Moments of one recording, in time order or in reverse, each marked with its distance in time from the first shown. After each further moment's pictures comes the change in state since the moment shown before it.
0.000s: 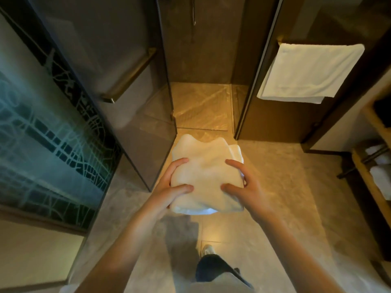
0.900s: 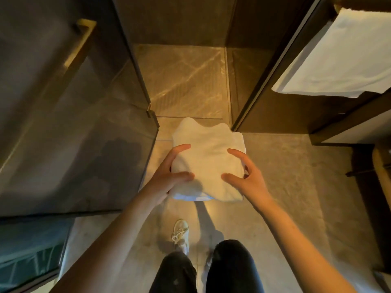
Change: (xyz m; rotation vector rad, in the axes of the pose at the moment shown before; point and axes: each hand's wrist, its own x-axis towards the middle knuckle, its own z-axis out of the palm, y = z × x) left_hand 0.451 -0.017 -0.060 -0.054 -0.123 -0.232; right_hand 0.422 0.045 -0.026 -0.074 0.068 0.152
